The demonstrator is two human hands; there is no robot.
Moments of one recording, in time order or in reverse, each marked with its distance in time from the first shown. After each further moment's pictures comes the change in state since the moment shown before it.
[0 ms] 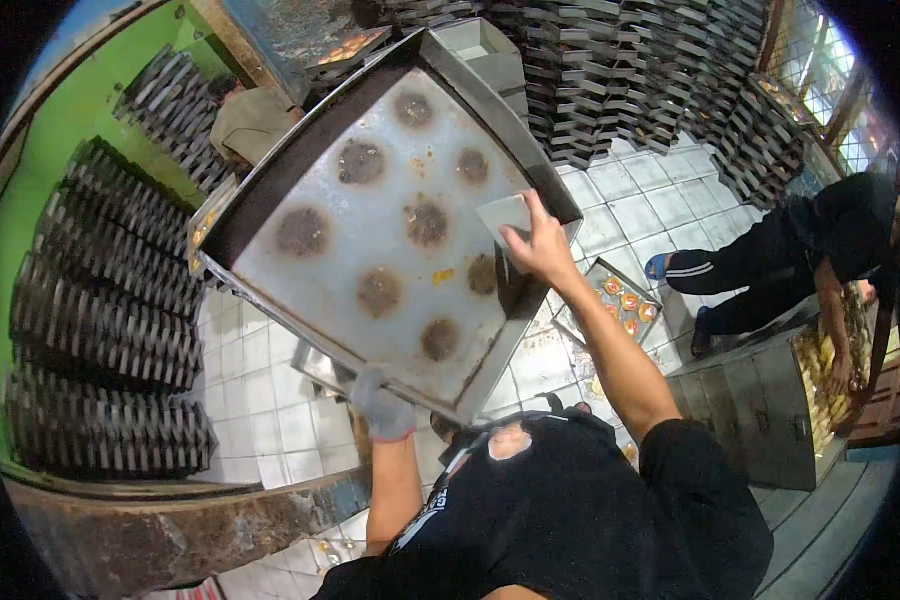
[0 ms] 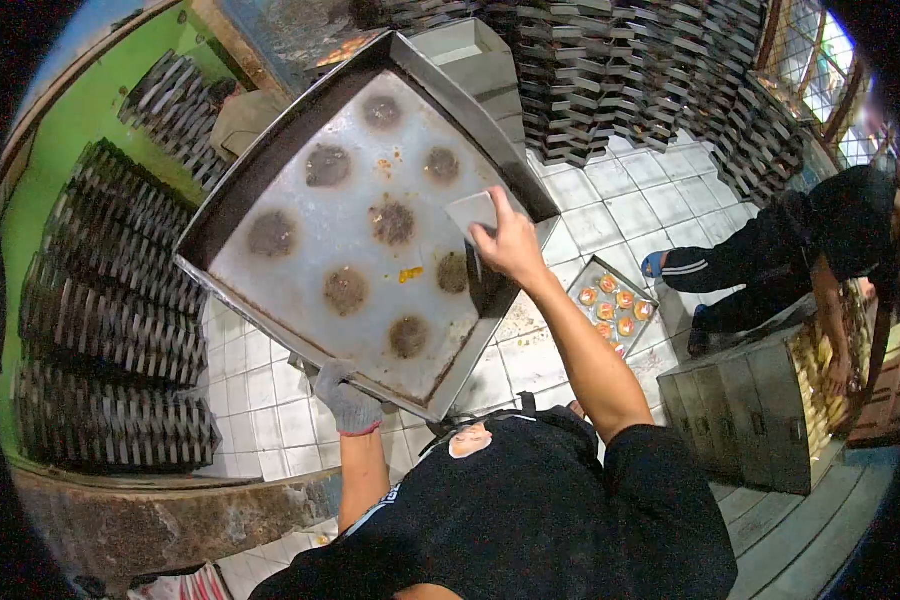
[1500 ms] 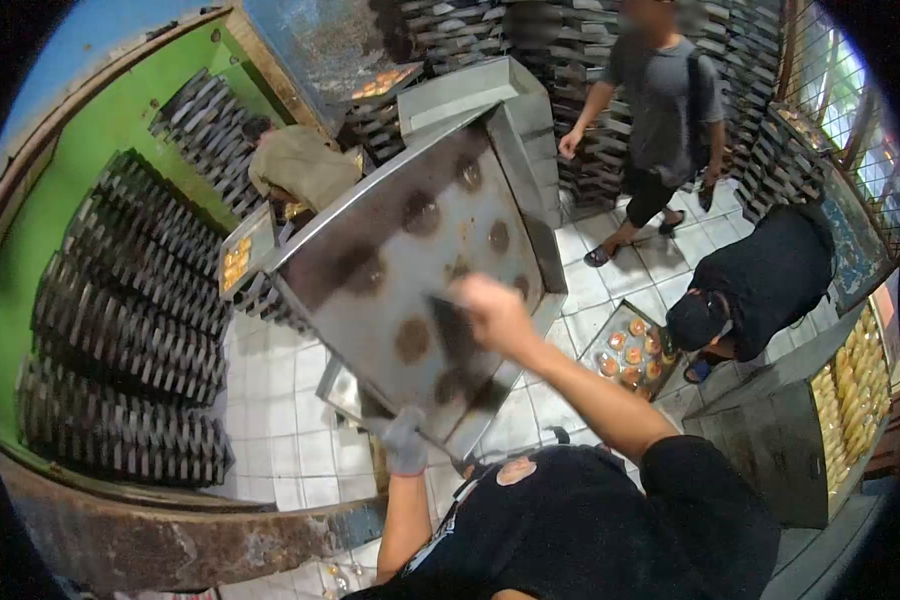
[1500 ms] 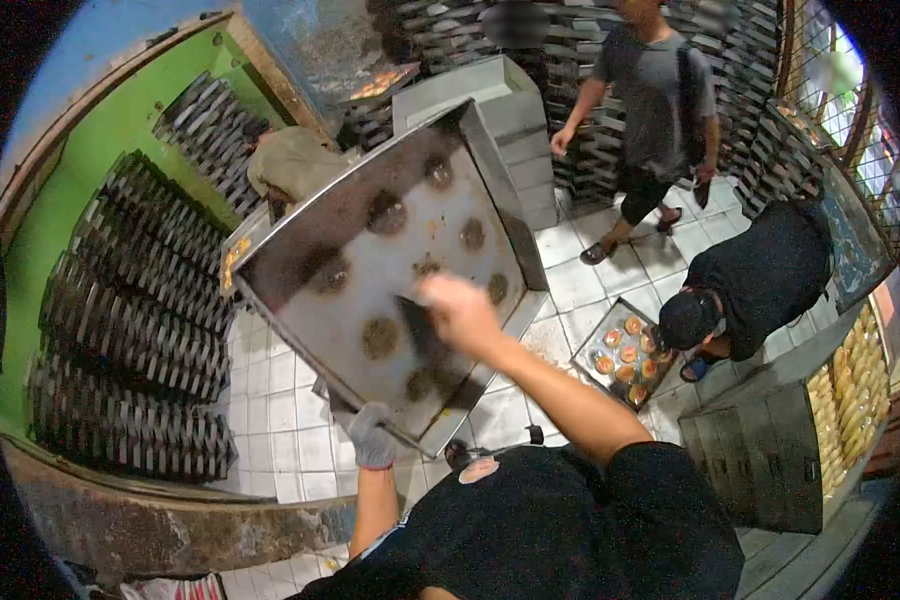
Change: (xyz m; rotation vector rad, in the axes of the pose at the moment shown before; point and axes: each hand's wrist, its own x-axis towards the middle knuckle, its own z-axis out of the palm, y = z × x) left_hand 0.066 -0.033 -0.129 0.633 -0.455 0.525; right_hand -0.020 -0.083 0.079 0.222 0.042 -0.588
